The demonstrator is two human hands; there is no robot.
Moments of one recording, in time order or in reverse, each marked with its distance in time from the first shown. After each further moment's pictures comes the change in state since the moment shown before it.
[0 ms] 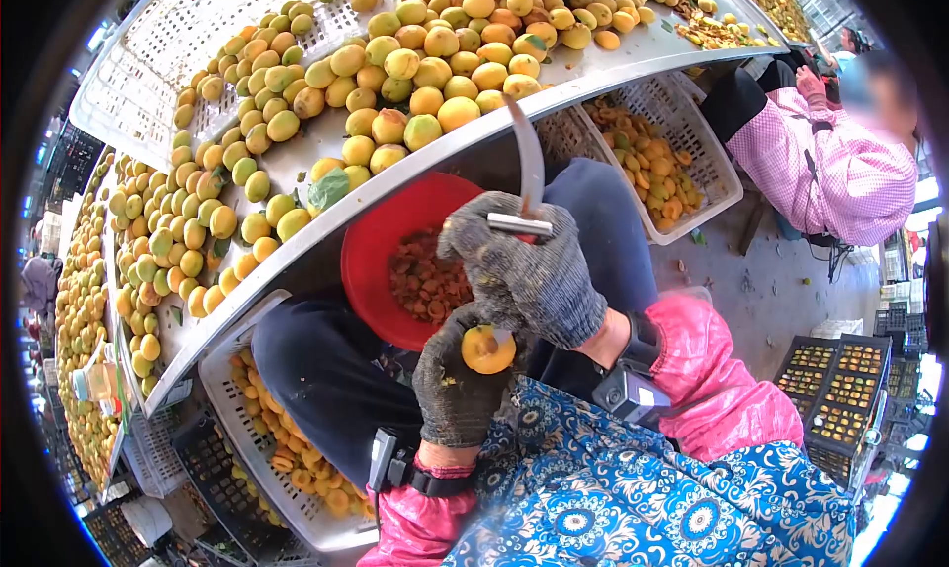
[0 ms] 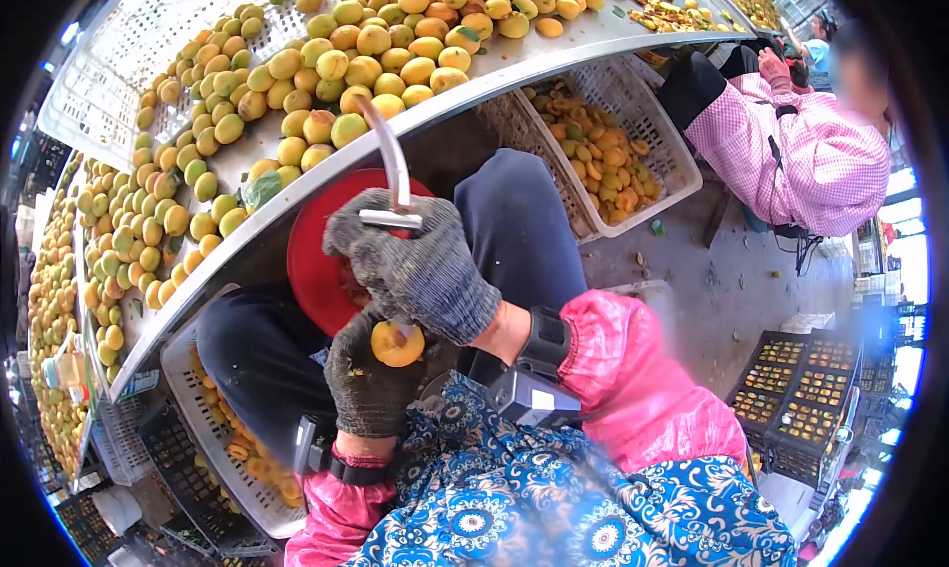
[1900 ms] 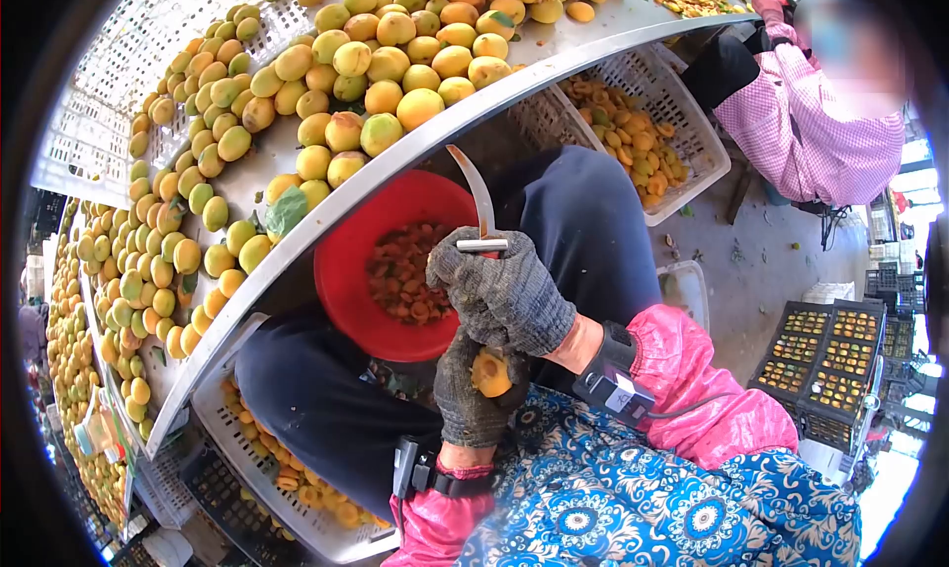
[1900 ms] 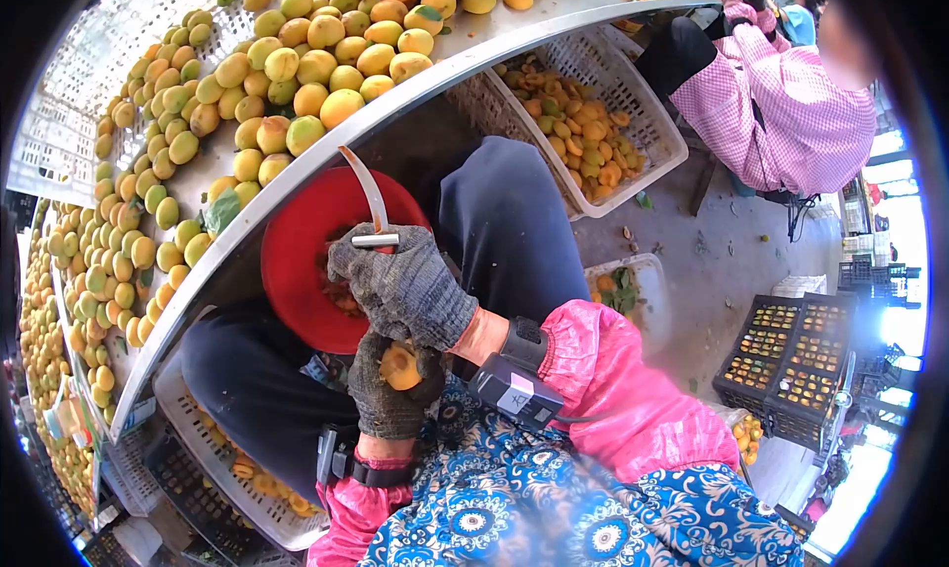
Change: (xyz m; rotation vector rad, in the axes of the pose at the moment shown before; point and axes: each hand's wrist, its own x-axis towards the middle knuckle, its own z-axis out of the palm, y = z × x) left_hand 0.005 -0.050 0.026 -0.669 0.129 -0.491; right_hand -0.001 0.048 -0.015 0.180 0.070 0.194
